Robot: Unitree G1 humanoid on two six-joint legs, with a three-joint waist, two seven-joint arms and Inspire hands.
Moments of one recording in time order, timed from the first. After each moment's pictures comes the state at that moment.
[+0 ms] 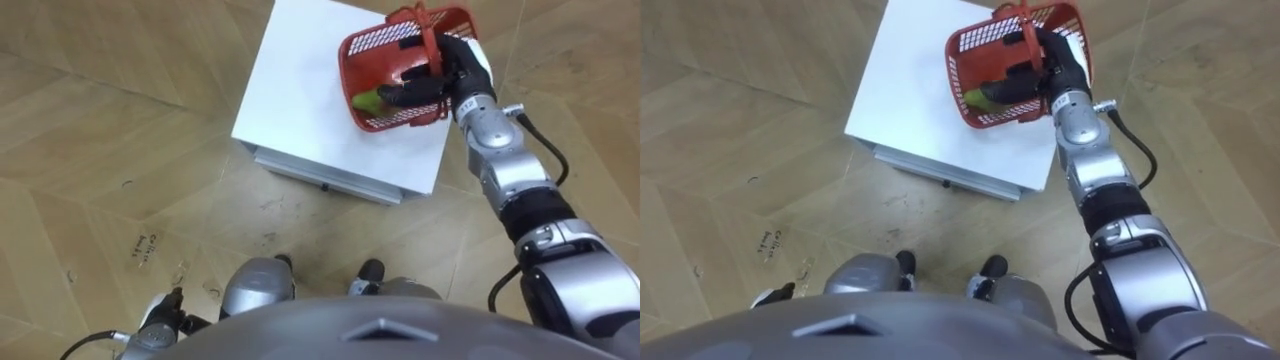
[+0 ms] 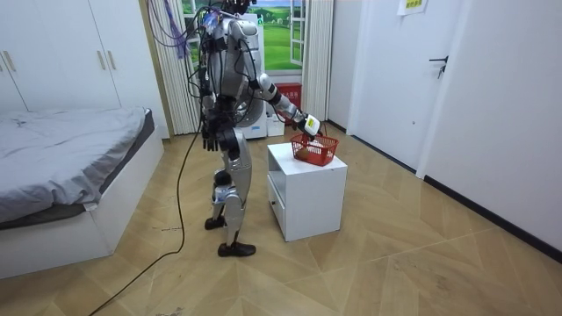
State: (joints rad) left arm 0.24 0.22 -0.04 1.04 0.28 0.11 0.05; right arm -0.32 -0.24 0.22 0.76 0.07 -0.02 -0.08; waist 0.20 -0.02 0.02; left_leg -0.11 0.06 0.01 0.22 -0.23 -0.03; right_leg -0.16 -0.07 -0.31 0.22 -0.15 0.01
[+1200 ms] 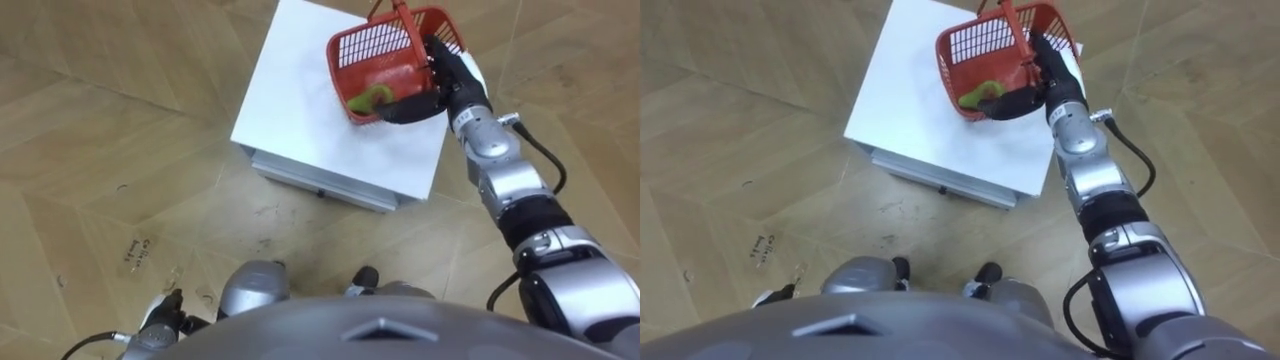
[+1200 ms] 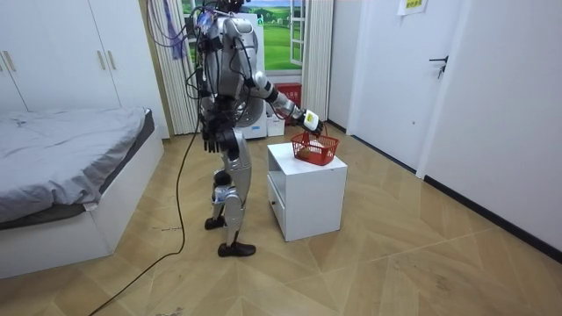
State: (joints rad) left arm 0.24 0.21 -0.02 1.04 0.28 0.12 0.06; right arm -0.27 -0.24 0.21 0.67 0.03 -0.02 -0.09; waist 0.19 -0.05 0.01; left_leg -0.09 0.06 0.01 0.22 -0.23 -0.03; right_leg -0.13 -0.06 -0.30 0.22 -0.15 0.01
